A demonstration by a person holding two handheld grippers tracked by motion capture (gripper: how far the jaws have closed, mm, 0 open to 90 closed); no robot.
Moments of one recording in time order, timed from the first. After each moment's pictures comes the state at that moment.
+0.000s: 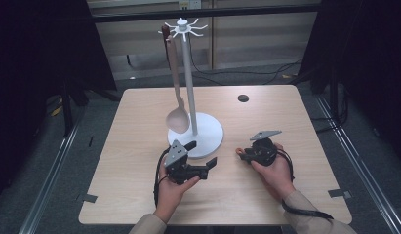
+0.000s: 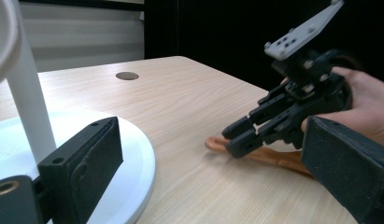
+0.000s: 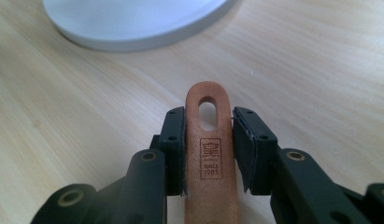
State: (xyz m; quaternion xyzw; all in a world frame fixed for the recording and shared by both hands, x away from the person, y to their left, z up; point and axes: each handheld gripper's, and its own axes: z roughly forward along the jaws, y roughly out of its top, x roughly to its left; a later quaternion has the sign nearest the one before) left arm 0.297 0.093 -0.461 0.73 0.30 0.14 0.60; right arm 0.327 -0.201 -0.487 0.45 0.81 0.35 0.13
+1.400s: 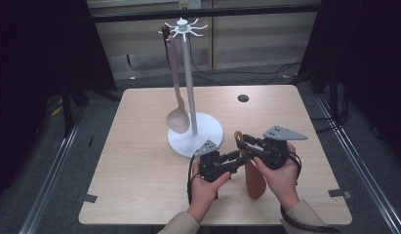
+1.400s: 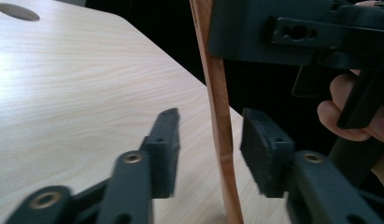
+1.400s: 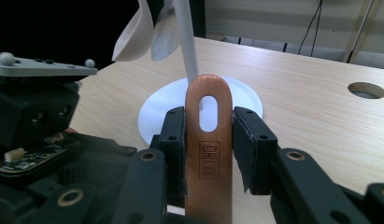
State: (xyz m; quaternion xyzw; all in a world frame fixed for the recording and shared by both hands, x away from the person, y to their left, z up) left arm 0.294 0.010 -0.467 0.71 0.34 -0.05 0.62; right arm 0.273 -0.188 -0.405 0.43 0.71 0.52 0.20
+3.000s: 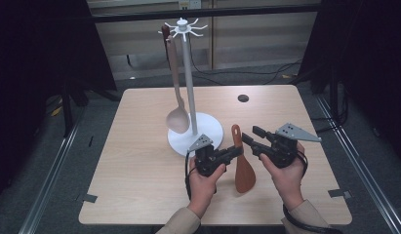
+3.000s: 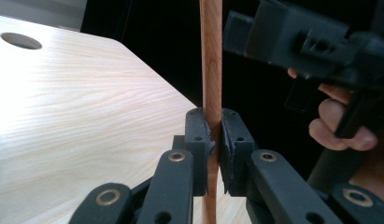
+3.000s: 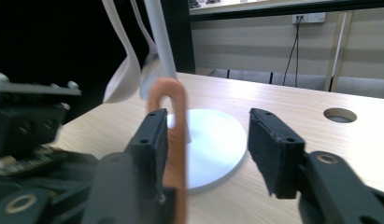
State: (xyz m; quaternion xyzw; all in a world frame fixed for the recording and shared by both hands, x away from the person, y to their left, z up) left arm 0.304 0.022 -0.454 0.68 0.34 -0.04 0.65; right arm 0.270 -0.203 -0.398 0.44 0.65 0.57 0.24
